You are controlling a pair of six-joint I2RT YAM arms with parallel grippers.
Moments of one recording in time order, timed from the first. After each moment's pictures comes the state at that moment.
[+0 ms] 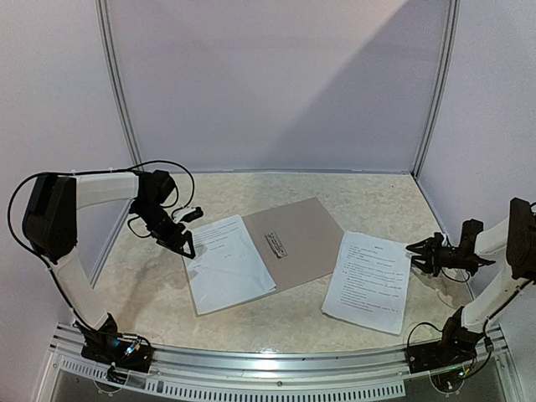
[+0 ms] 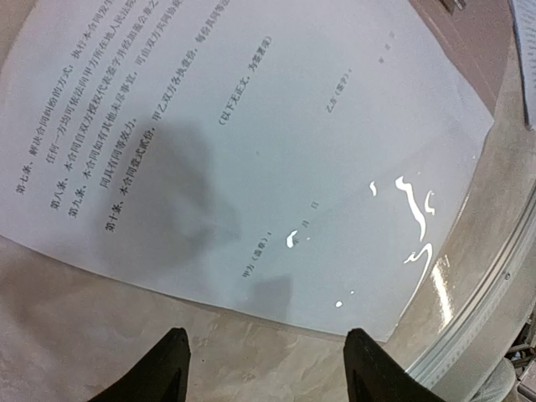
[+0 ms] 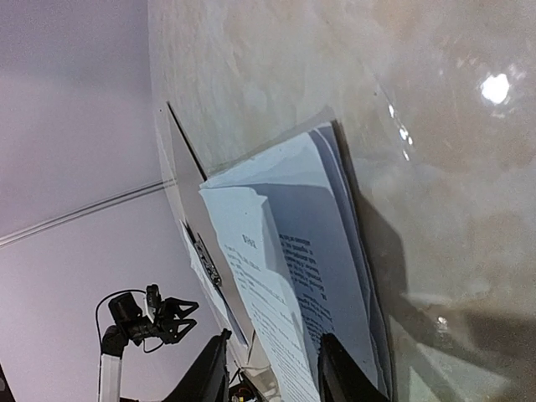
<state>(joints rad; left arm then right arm) -0.26 1.77 1.20 -0.95 0.41 0.33 -0.41 1.55 0.50 -0.05 -1.01 0.67</state>
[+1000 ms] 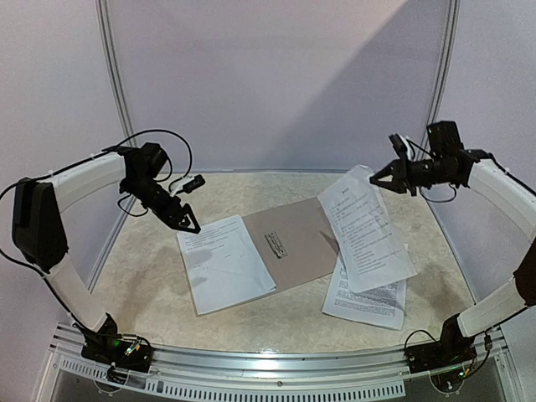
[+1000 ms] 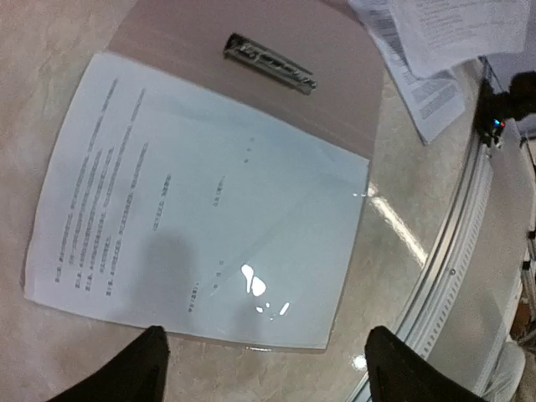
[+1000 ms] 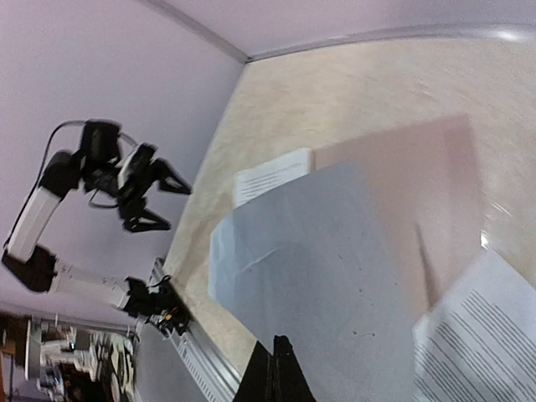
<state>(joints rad) -0.26 1.68 1.38 -1.06 0.60 0.44 0.18 1.40 1.27 -0.61 -0.79 0.44</state>
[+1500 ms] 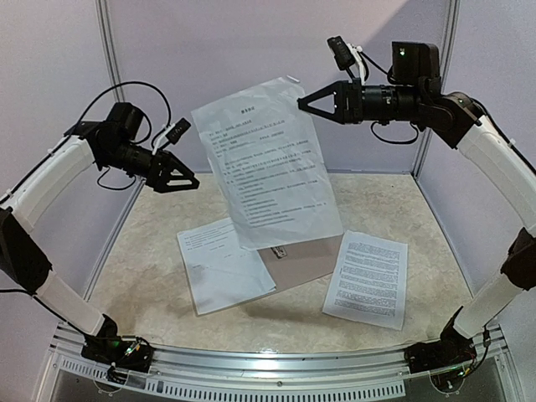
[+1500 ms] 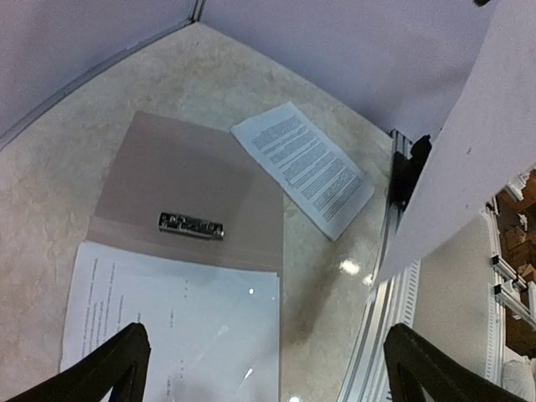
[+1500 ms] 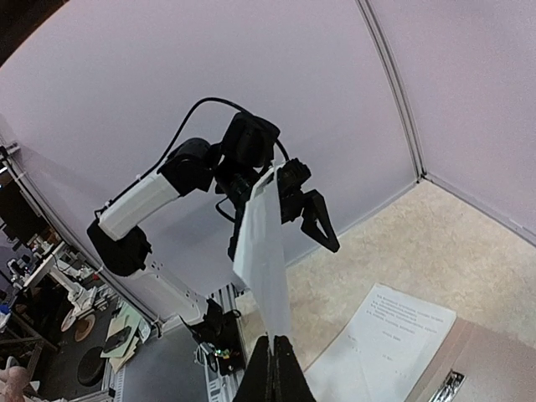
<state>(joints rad) -0.26 1.49 1.55 -1.02 0.89 0.38 0.69 1.56 1.91 -0.50 -0.67 0.40</state>
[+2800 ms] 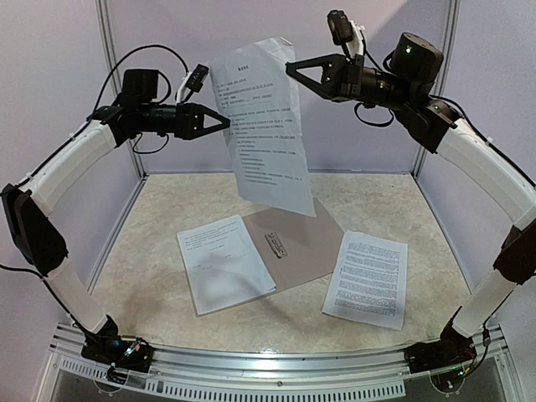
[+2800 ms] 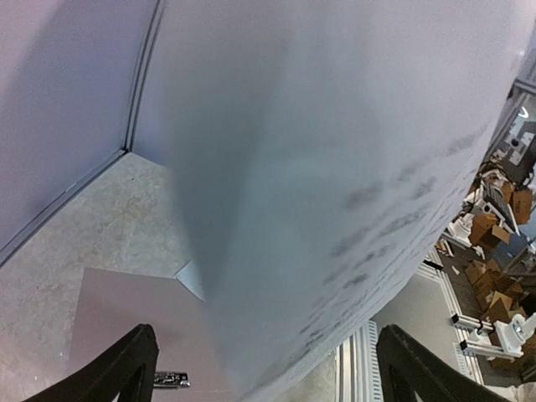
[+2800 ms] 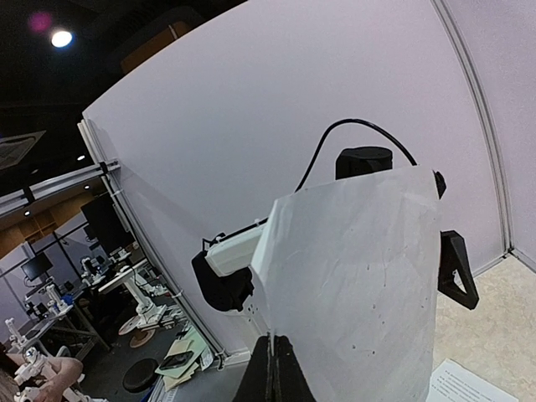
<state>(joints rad) -0.37 1.66 1.77 -0.46 1.08 -0.08 0.69 1.63 1.86 0.07 -0.87 0.70</state>
